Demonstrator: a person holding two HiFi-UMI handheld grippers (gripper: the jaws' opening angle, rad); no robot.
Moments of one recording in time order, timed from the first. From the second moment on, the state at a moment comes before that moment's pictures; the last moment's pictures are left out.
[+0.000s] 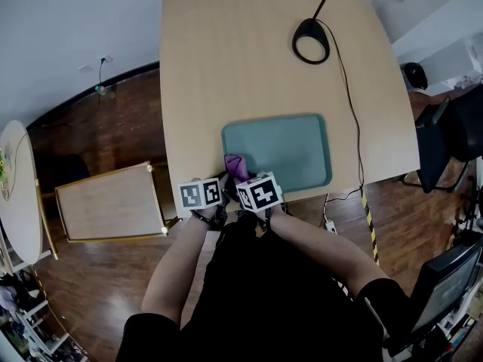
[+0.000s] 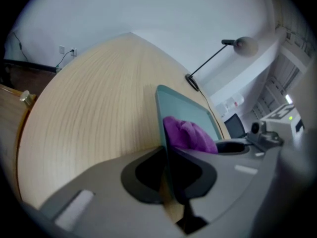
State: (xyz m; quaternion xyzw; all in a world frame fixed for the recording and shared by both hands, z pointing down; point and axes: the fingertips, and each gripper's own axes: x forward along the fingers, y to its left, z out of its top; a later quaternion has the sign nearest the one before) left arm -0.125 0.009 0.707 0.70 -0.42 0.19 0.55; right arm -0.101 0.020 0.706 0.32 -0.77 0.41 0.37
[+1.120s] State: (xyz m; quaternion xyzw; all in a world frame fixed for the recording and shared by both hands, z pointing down) left arm -0.127 0.013 0.716 0.69 -0.47 0.27 0.48; right arm 0.170 0.003 0.719 0.40 -0.73 0.30 0.45
